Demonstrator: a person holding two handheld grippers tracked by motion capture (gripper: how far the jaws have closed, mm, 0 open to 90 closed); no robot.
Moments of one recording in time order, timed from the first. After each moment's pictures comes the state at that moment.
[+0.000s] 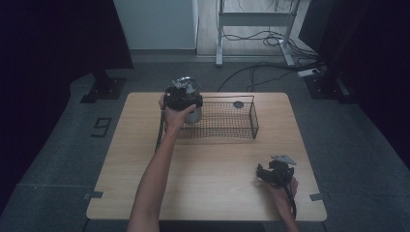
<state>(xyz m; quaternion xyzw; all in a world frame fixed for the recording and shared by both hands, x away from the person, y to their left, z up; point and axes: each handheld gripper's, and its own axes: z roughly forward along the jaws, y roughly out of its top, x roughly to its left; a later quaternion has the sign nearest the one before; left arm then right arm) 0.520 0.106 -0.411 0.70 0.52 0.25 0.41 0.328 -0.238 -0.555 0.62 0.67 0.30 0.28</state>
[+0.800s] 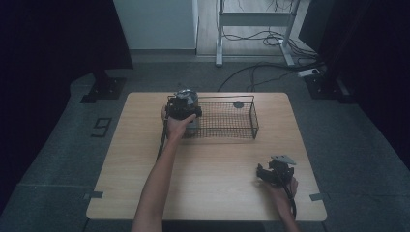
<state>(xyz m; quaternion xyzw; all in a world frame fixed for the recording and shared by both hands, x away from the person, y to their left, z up) 0.527 0.108 -0.466 0.71 0.55 0.24 0.37 0.328 -0.238 -0.555 0.62 0.67 0.30 0.28</state>
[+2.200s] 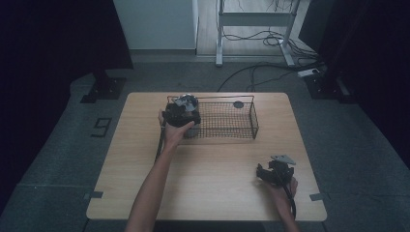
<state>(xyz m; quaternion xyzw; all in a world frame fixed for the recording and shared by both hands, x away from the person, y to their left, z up) 0.491 0.114 -0.457 0.71 0.53 0.26 0.37 0.328 -0.237 -0.555 0.62 0.67 0.30 0.28</state>
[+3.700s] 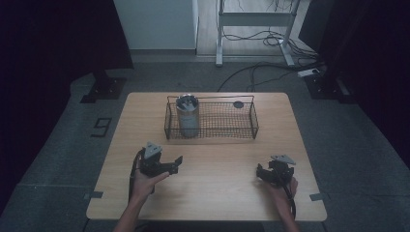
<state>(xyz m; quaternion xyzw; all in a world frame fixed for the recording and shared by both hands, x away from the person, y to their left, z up) 0.319 0.187 -0.484 0.75 0.47 0.20 0.43 0.328 -0.237 -0.555 0.62 0.67 0.30 0.28</state>
